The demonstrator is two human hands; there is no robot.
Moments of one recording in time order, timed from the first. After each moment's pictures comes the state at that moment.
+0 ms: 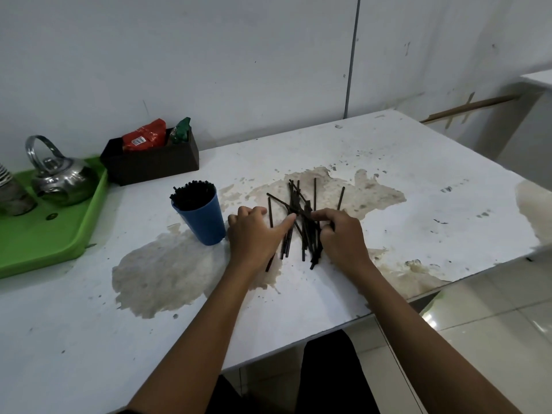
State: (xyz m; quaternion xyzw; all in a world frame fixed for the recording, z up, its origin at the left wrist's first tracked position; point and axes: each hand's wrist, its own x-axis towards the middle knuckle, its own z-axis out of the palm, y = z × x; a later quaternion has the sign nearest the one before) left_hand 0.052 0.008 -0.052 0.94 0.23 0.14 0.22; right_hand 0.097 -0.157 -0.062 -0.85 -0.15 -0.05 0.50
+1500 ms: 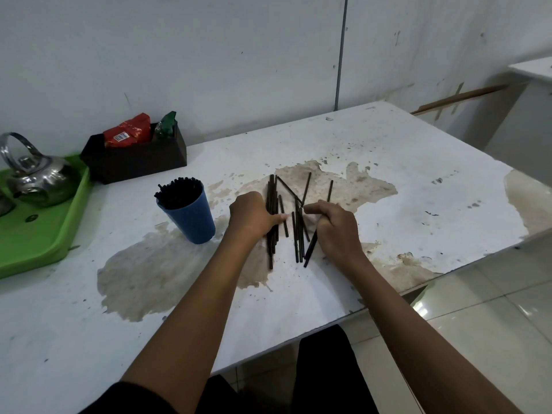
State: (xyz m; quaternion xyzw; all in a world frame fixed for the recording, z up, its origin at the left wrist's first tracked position) left_hand 0.089 0.008 -0.020 0.97 0.19 0.01 0.17; right_hand 0.097 -0.159 -0.058 -0.83 -0.14 -0.05 0.53
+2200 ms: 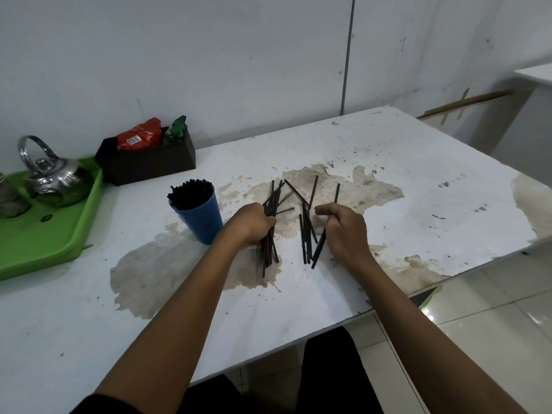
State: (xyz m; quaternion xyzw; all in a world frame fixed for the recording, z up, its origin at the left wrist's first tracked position) left_hand 0.075 0.029 -0.011 0.94 0.18 -0.12 0.28; right_hand 0.100 -0.157 -0.059 -0.84 -0.11 -0.04 0.53
